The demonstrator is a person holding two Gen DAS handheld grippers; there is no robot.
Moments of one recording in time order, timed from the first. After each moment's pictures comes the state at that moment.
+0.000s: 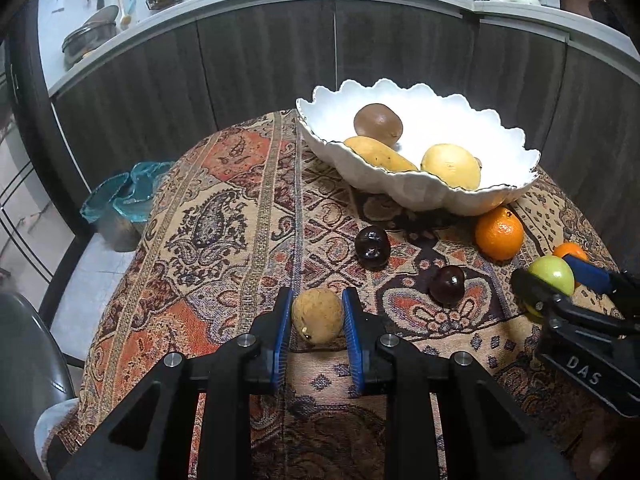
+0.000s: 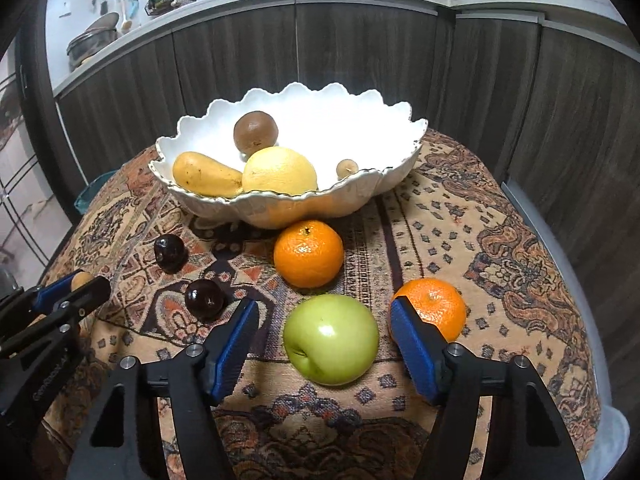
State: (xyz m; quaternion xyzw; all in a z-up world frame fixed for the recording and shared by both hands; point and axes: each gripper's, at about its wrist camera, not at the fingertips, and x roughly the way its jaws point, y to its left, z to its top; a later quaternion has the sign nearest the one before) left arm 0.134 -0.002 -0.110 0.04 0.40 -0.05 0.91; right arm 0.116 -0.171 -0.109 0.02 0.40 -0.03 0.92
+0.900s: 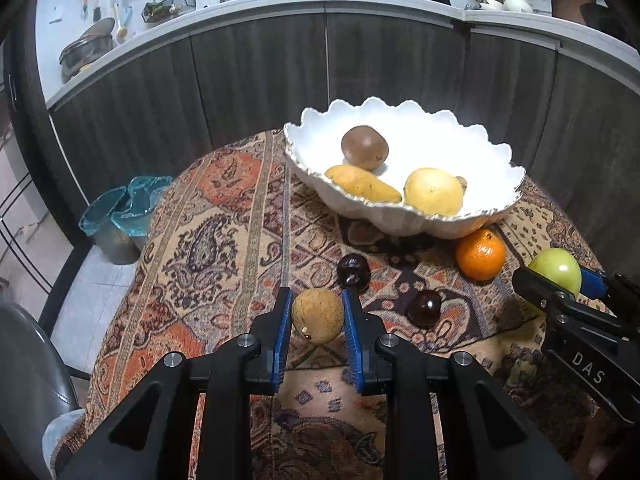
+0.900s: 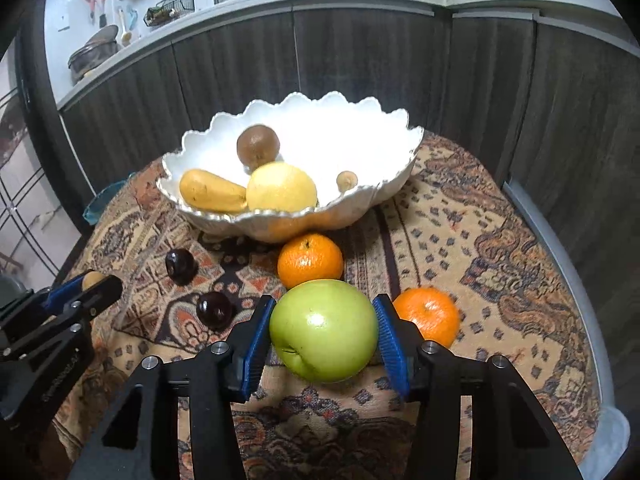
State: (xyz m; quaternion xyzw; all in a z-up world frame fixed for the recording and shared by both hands) left arm 0.135 -0.015 -0.088 0.05 0.38 -0.06 0.92; right arm 0.113 -0.178 -0.094 0.04 0.39 -0.02 0.92
